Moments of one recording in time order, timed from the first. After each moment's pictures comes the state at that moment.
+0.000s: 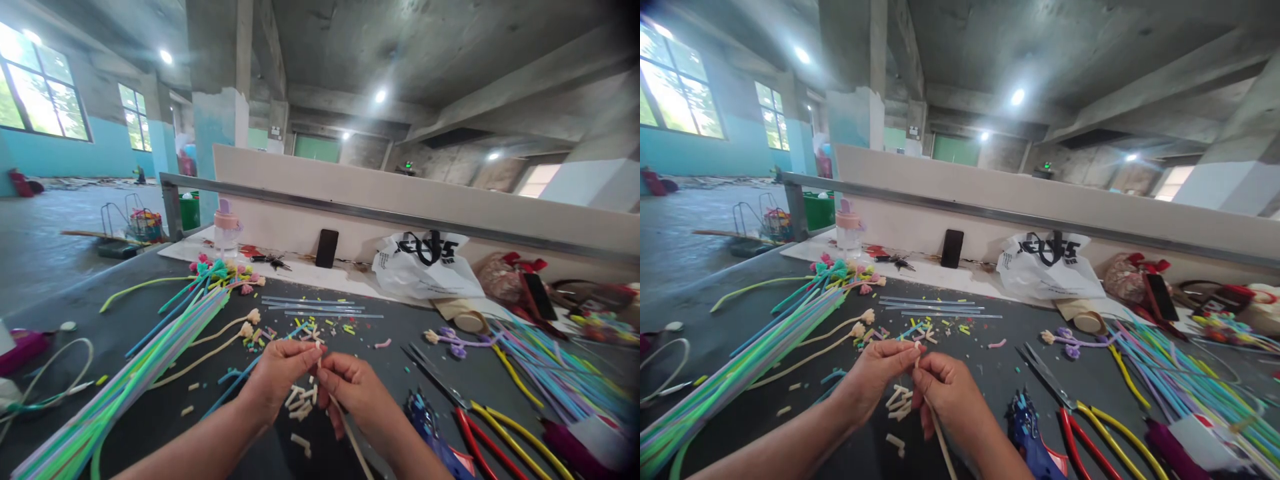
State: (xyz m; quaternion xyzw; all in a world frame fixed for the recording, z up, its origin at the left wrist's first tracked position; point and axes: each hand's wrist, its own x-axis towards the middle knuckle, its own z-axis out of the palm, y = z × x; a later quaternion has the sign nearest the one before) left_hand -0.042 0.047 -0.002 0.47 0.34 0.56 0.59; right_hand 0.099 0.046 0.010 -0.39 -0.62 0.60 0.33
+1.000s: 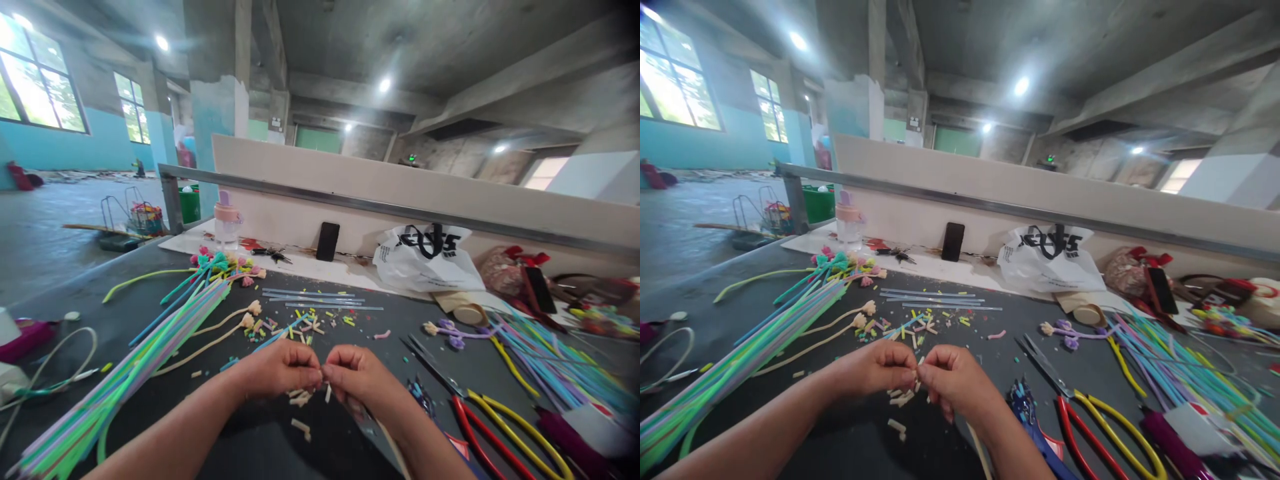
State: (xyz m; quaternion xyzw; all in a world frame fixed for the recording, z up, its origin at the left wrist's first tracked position) left_hand -0.072 0.051 0.007 0.72 0.33 0.28 0.55; right_hand 0.113 0.052 0.019 -0.47 -0.61 0.58 0.25
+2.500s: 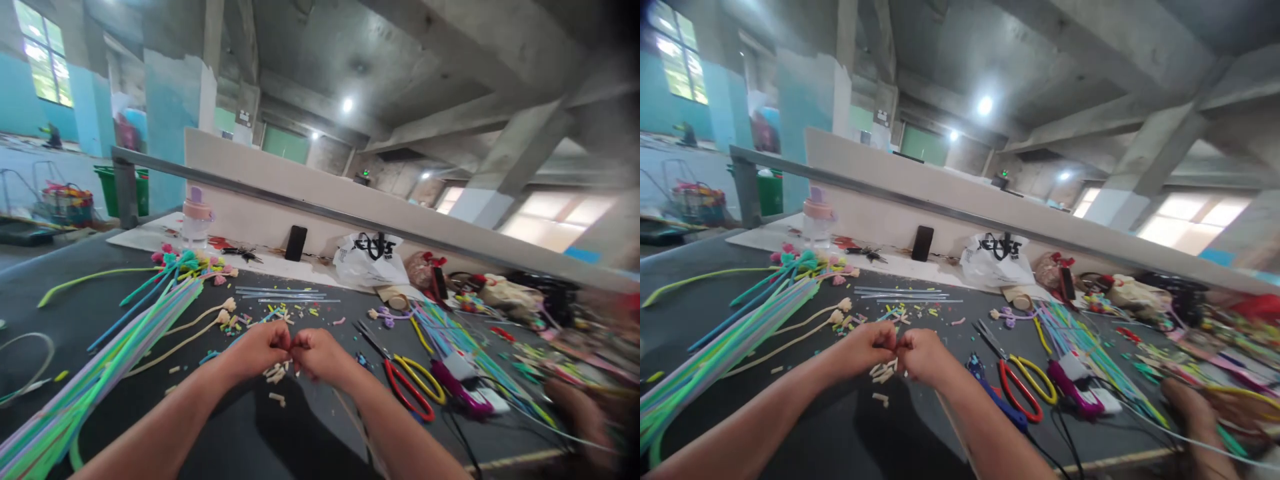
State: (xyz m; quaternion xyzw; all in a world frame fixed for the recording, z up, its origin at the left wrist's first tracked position) left_hand -0.070 0.055 -0.006 0.76 0.38 0.33 0.40; right_hand 0.089 0.039 0.032 -0.57 -0.69 0.41 0.18
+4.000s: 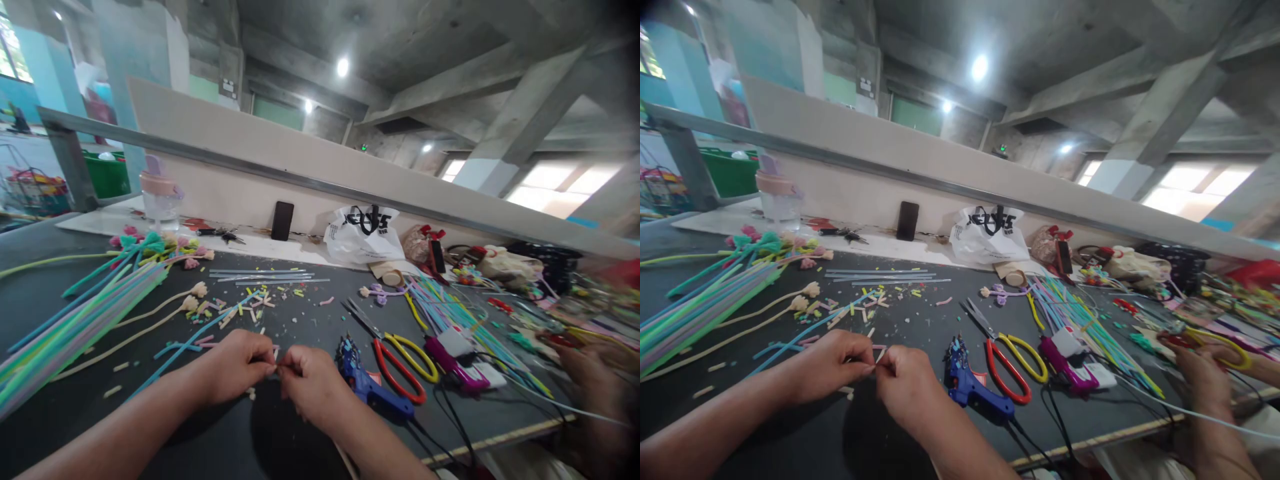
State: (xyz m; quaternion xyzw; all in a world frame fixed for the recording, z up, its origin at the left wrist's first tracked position) left_hand -0.045 0.033 -0.005 0.82 0.40 0.21 0.34; right_hand 0.122 -0.003 0.000 -0.59 -0.66 0.40 0.22
